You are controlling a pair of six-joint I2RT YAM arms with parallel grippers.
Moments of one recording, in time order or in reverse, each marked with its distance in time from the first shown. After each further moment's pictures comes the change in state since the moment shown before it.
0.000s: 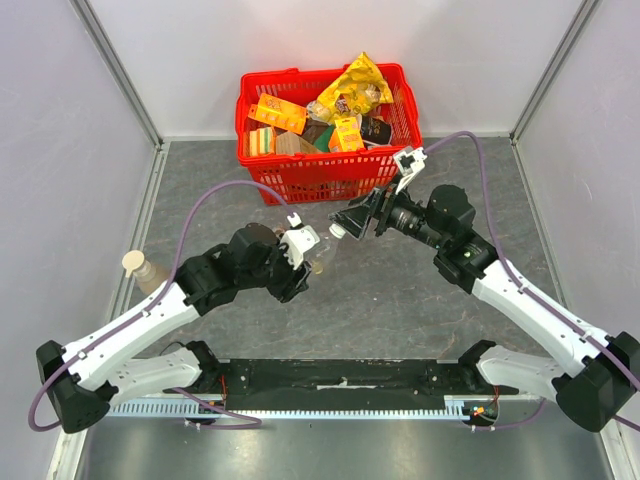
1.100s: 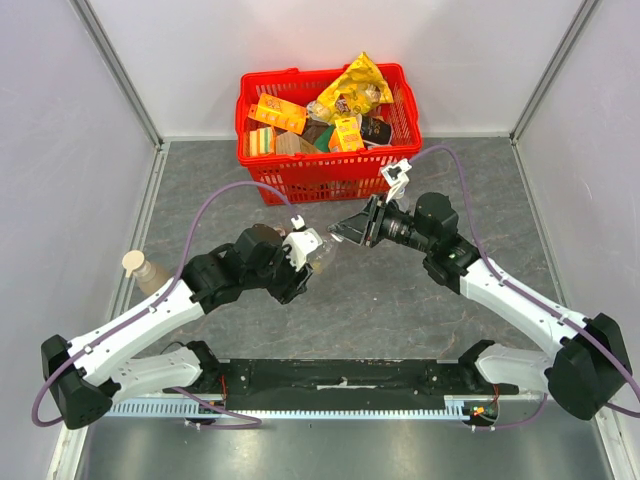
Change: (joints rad) left arm -0.002 0.038 -0.005 -0.024 -0.034 0.000; right arm -0.009 0.074 -0.117 0.111 -0.117 0.171
